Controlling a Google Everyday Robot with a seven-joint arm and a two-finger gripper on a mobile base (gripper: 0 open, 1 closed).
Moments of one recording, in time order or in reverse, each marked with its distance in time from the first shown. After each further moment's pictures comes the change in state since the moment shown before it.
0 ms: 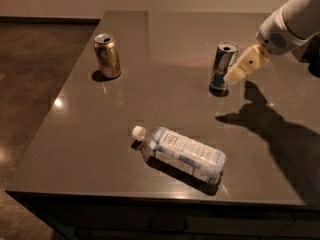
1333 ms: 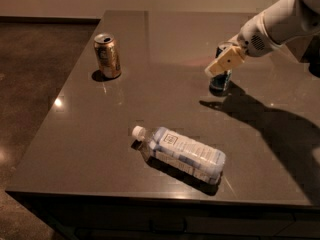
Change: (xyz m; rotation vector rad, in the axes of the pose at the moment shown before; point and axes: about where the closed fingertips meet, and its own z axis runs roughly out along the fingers) arm -0.039 0.010 0.042 -0.115 -0.159 0.001
